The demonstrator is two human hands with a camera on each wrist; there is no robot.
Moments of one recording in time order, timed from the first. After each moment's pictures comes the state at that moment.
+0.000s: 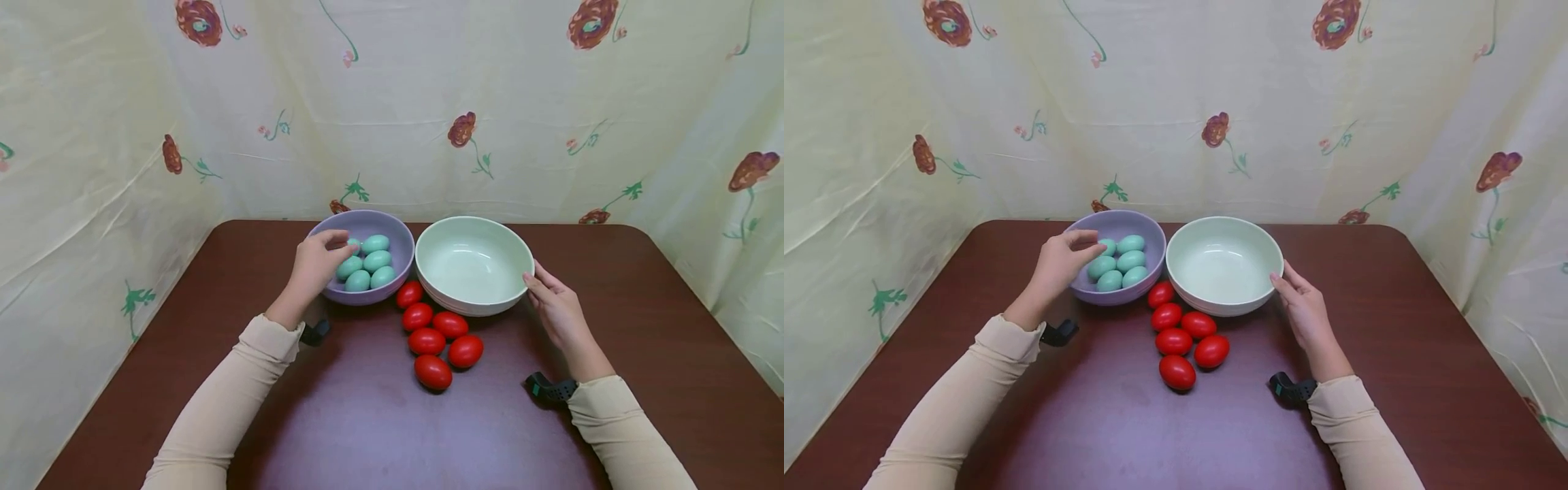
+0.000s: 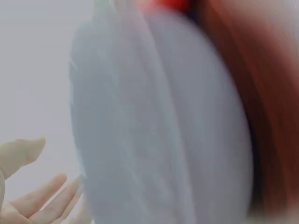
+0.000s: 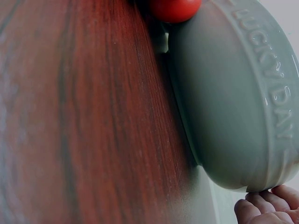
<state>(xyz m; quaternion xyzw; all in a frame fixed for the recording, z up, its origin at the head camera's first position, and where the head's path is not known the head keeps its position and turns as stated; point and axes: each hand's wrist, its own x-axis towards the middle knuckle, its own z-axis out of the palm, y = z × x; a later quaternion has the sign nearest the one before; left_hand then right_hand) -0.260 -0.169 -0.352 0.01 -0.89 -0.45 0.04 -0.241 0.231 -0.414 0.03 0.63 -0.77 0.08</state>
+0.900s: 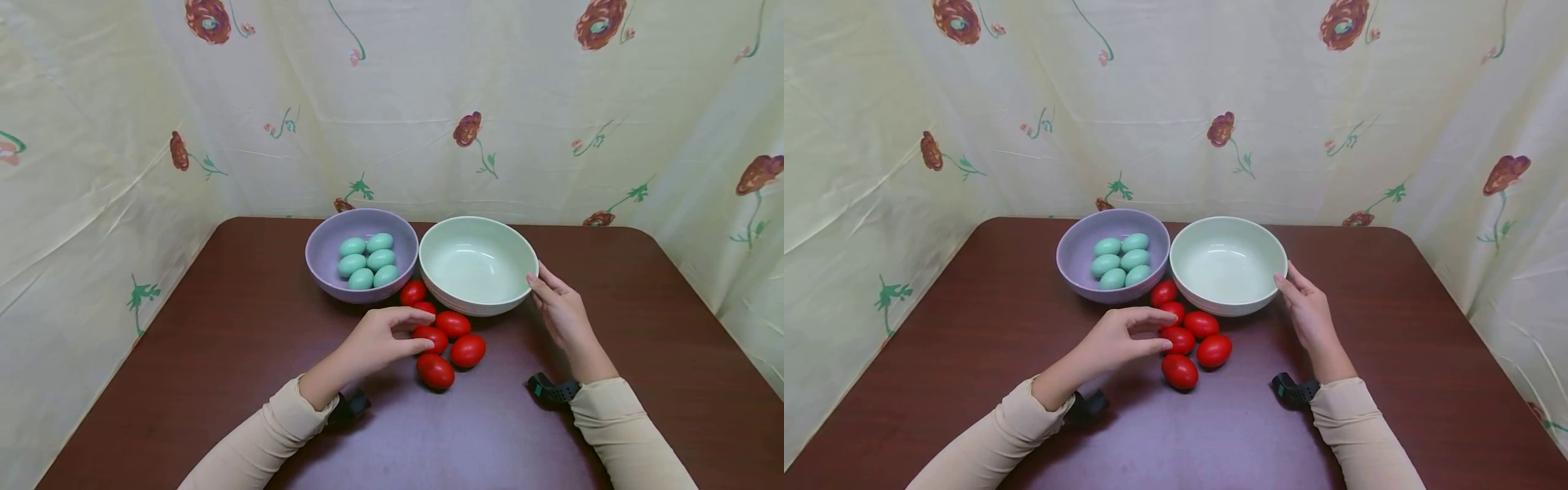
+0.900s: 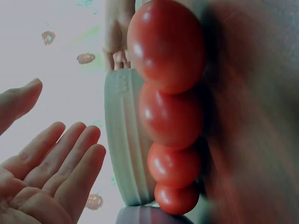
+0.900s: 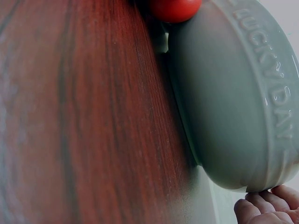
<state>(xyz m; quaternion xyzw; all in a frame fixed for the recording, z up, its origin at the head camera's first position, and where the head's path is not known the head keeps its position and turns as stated) -0.161 -0.095 -0.381 -0.20 -0.80 -0.55 -0.11 -0.240 0.229 -0.415 0.04 0.62 -0.78 0.07</state>
